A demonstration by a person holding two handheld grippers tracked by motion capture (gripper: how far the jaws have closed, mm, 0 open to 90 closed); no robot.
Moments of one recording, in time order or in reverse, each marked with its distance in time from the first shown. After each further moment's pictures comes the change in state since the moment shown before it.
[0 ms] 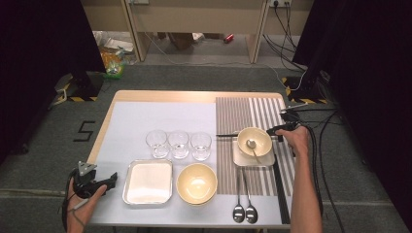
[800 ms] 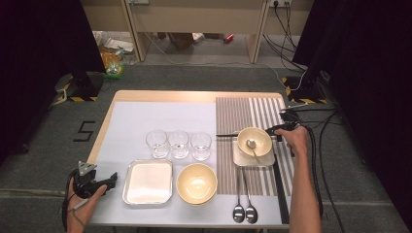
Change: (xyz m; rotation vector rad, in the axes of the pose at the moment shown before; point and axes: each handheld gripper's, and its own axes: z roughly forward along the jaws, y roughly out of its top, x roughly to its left) left arm 0.000 0.000 0.000 0.001 0.000 0.000; right arm 0.003 0.000 0.000 -0.007 0.019 0.030
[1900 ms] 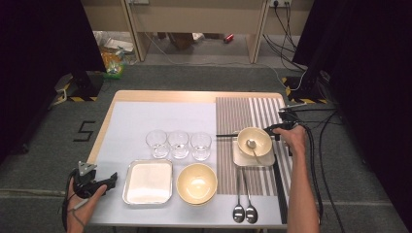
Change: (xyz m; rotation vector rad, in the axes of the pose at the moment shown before) left arm 0.000 0.000 0.000 0.000 0.000 -0.002; right arm 0.004 0.003 0.003 -0.002 0.015 0.035
